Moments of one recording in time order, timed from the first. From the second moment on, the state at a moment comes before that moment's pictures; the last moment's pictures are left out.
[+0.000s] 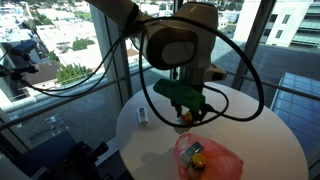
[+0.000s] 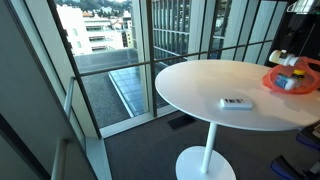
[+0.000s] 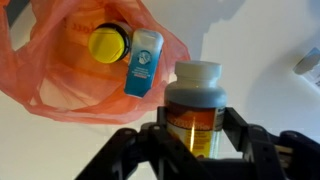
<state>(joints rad) -0.27 0.07 -0.20 -2.25 0.03 2.34 -0.44</state>
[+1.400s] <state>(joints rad) -0.40 0.06 -0.37 -2.28 0.10 2.34 -0.49</state>
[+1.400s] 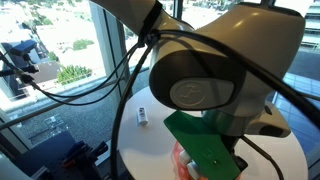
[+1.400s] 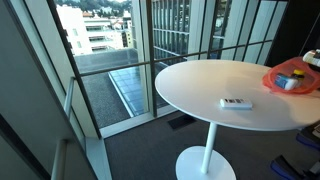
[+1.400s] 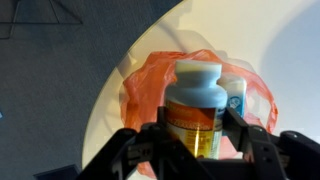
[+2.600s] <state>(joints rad) -0.45 0.26 -0.33 -2.12 0.25 2.34 -0.60</state>
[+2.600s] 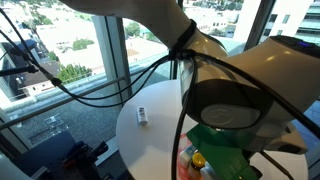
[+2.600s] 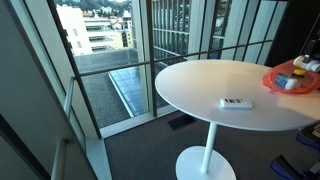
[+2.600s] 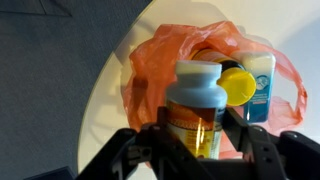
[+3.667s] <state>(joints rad) -0.55 0.38 -0.28 -2.10 0.27 2.34 -0.66</state>
